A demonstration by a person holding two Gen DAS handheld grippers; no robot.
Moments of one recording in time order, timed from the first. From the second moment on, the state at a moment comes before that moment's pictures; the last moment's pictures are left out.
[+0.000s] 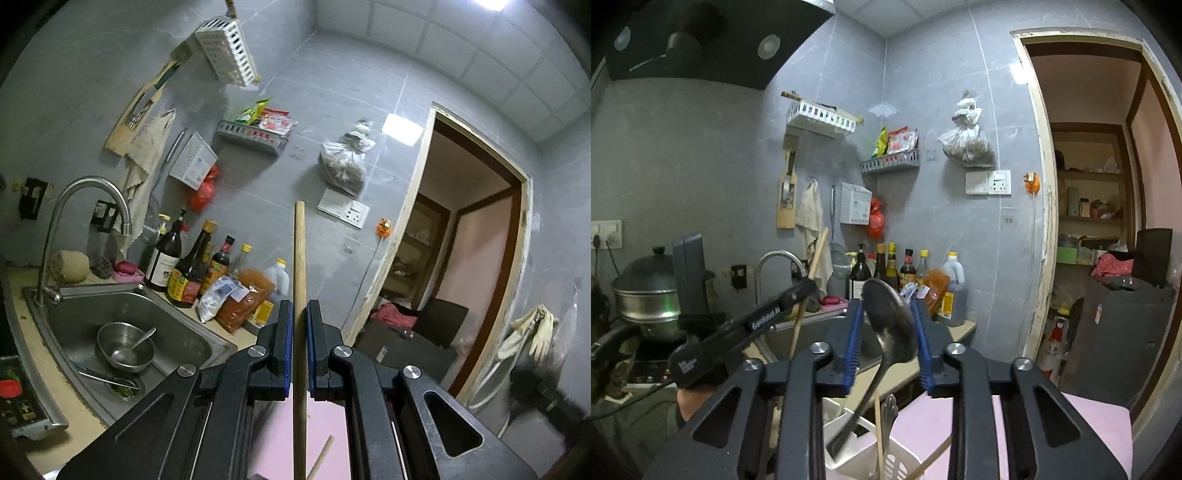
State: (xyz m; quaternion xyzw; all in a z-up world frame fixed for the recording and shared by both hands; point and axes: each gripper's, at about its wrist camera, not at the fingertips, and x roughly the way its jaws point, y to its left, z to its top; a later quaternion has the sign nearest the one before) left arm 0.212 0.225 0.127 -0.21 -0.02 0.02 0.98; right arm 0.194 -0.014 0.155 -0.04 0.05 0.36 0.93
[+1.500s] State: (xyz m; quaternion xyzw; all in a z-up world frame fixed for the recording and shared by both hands) left arm 0.151 0.128 0.070 -0.13 0.08 0.00 0.99; right arm 0.162 -0.120 0.107 0.01 0.08 0.32 0.94
